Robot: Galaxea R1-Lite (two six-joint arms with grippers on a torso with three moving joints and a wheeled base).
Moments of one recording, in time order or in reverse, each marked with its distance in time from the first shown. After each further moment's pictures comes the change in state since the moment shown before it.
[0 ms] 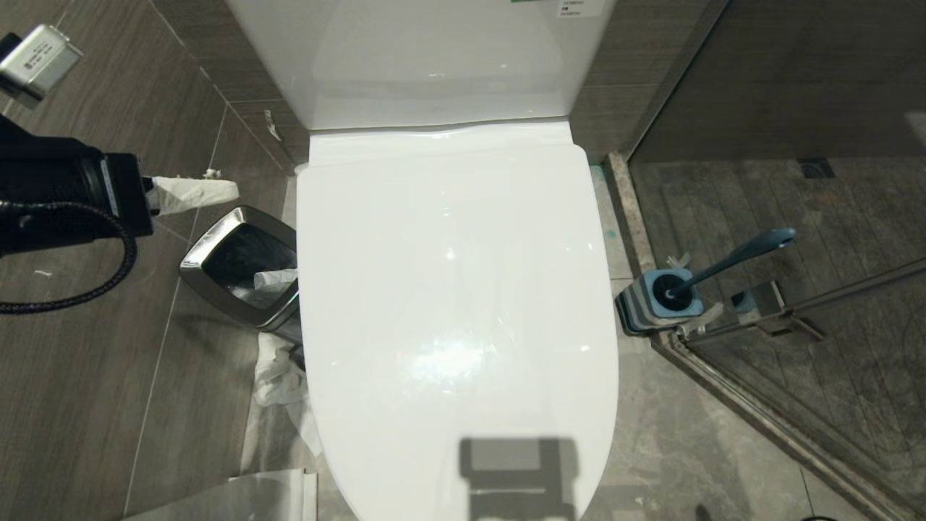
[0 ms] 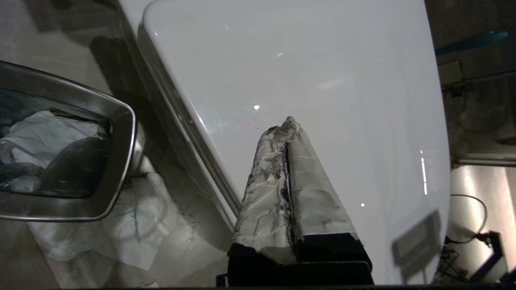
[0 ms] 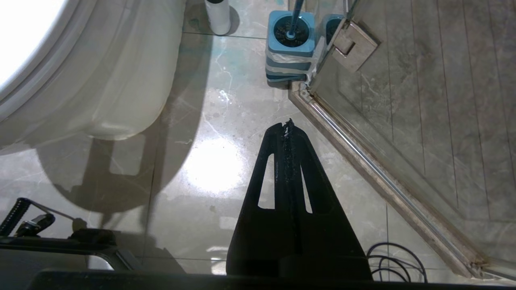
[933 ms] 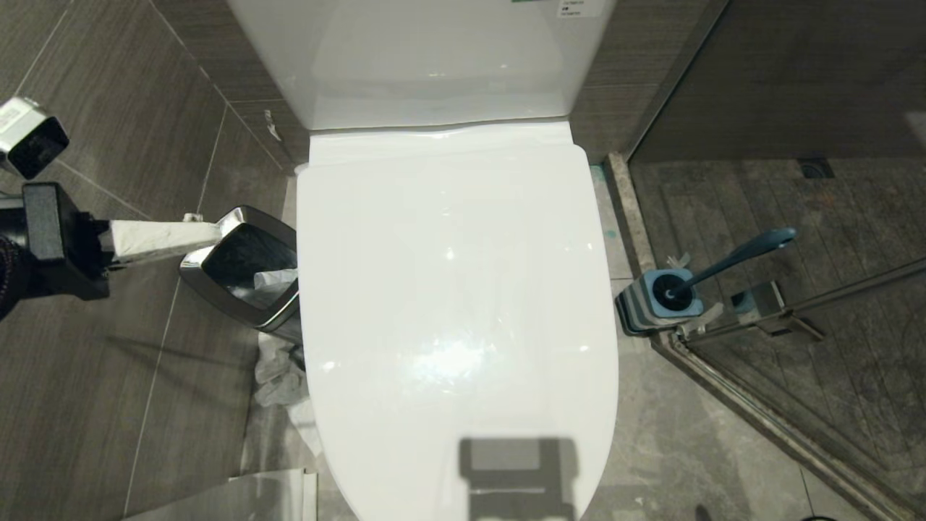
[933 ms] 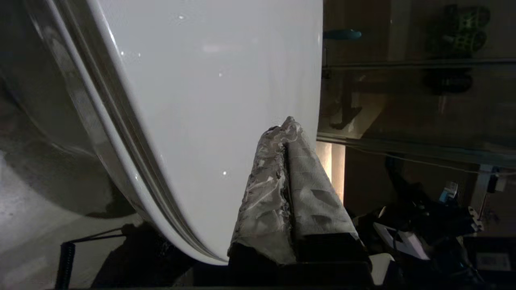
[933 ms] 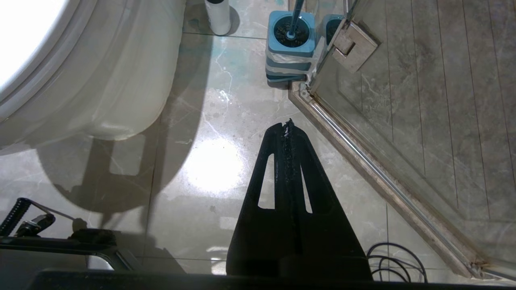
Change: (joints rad) left arm 0.210 0.004 0.109 0.038 -0.517 -0.243; right arm 0.000 0.000 0.000 0.000 0.000 0.000
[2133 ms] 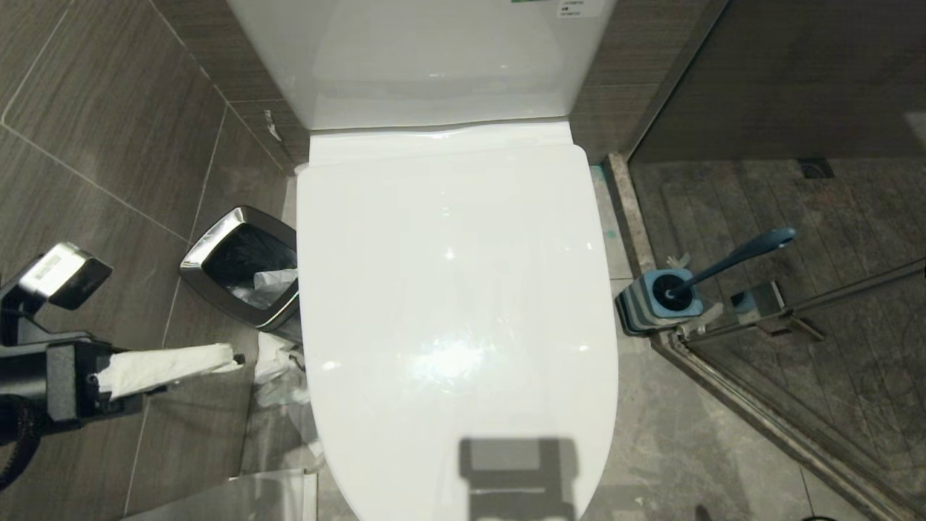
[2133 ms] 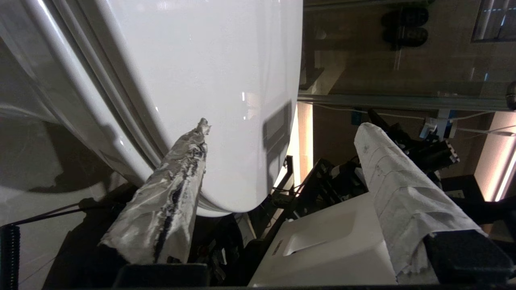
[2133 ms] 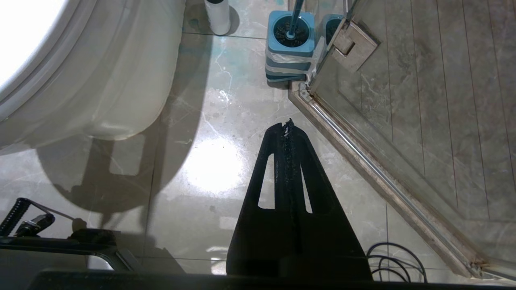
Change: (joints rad) left arm 0.067 0.006 0.393 -0.116 -0.237 0.231; right arm 0.000 0.000 0.000 0.000 0.000 0.000
